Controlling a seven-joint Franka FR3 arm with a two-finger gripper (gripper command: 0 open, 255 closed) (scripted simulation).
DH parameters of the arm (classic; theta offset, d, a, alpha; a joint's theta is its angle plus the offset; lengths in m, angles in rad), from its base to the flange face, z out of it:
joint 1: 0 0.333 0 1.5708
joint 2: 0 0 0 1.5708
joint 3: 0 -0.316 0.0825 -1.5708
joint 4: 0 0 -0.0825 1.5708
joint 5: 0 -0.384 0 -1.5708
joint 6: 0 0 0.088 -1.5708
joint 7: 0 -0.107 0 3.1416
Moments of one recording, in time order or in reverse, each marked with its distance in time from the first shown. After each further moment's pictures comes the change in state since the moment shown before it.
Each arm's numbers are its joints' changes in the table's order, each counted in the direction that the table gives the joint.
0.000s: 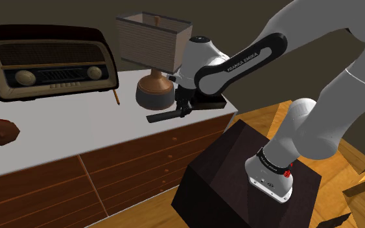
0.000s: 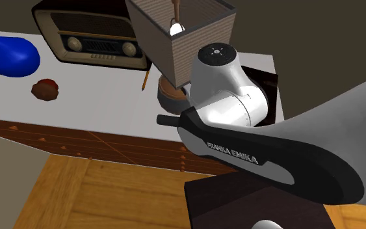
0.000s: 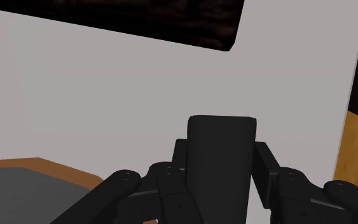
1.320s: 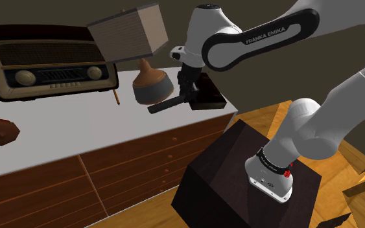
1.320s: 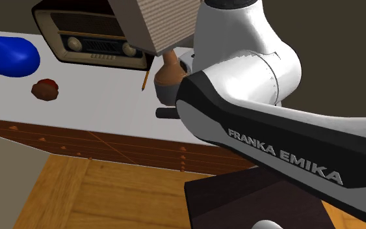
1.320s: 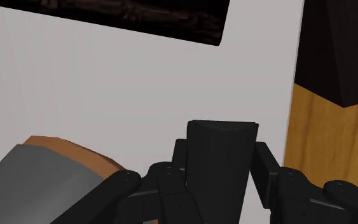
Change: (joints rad) arm 0.000 0.162 -0.002 0.096 0.000 -0.256 0.005
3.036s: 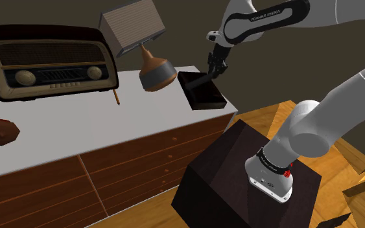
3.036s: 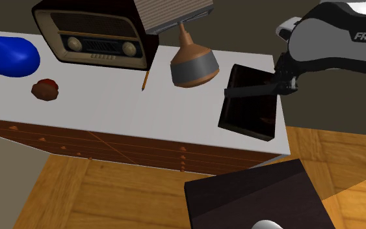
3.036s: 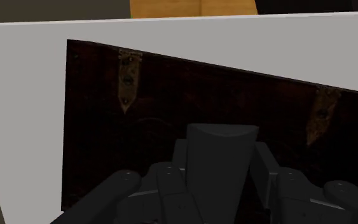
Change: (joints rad) arm -0.211 -0.016 0.348 0.081 0.071 -0.041 0.512
